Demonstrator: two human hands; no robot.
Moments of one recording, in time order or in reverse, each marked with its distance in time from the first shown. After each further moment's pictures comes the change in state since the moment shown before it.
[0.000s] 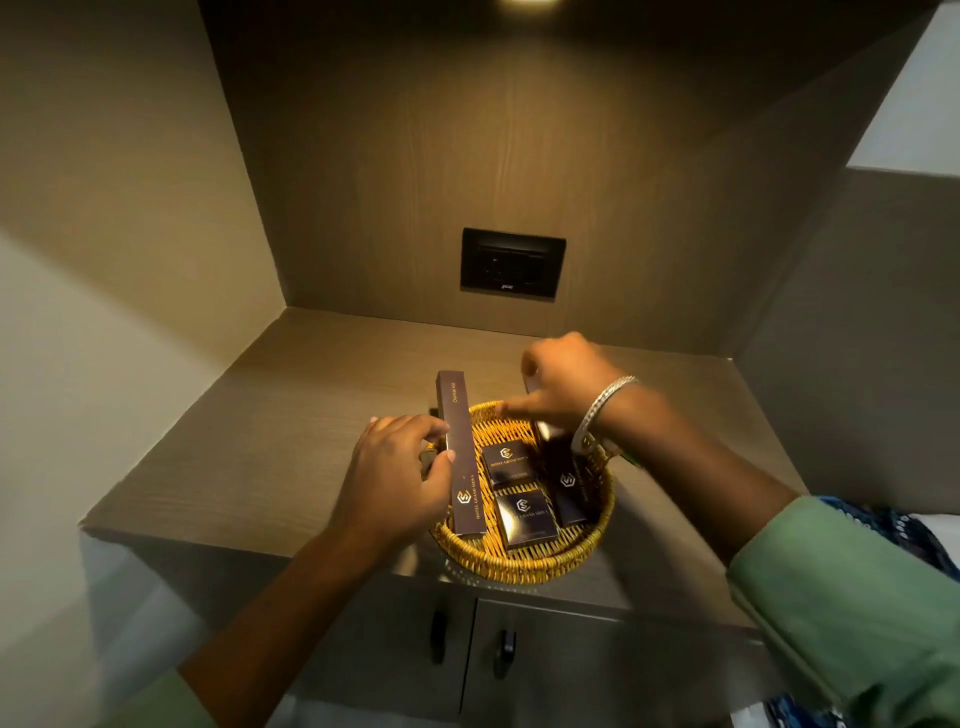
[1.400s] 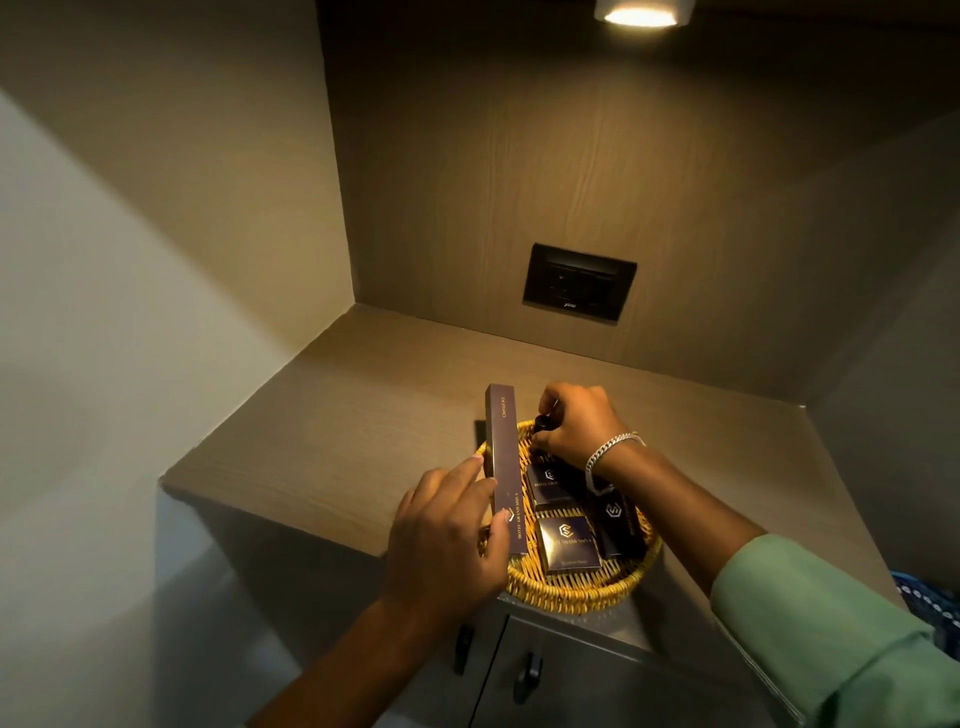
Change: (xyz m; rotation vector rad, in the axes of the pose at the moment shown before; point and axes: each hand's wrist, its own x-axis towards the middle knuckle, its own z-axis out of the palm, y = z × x) left_hand -0.051 0.005 0.018 0.202 0.110 0.077; right_hand 0.034 0.001 0.068 0.289 0.058 0.054
